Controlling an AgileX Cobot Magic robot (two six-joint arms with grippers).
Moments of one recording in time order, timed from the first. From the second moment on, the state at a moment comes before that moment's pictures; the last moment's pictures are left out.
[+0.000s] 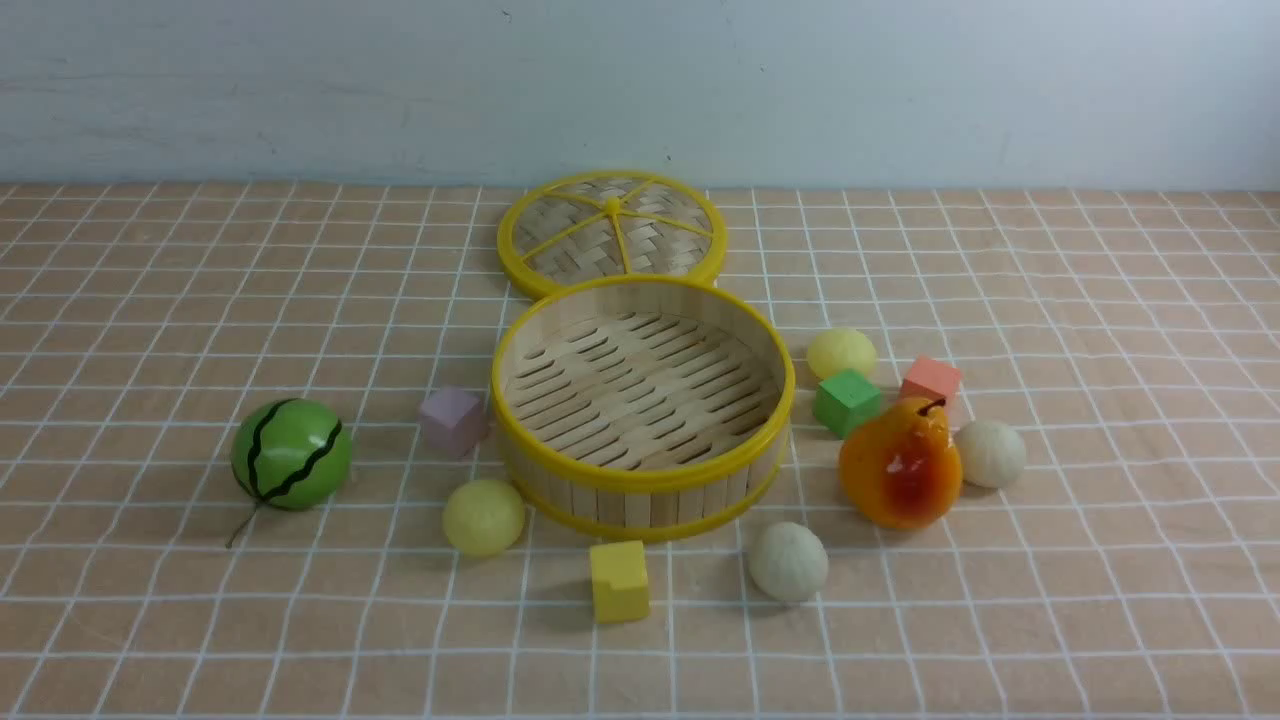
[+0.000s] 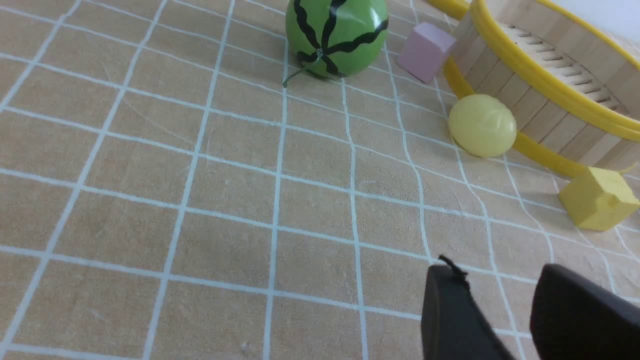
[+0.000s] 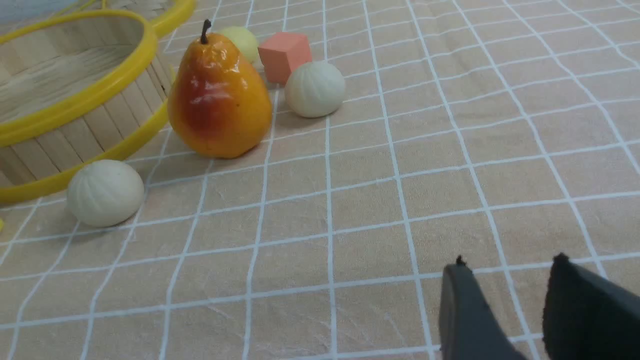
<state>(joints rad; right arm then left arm) 0.03 -0.01 0.02 0.03 0.39 0.16 -0.12 -0.01 0.03 -0.16 0.38 -0.24</state>
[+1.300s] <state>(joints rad) 0.03 -0.01 0.02 0.03 0.39 0.16 -0.12 -0.01 0.00 -0.57 0.06 -0.43</state>
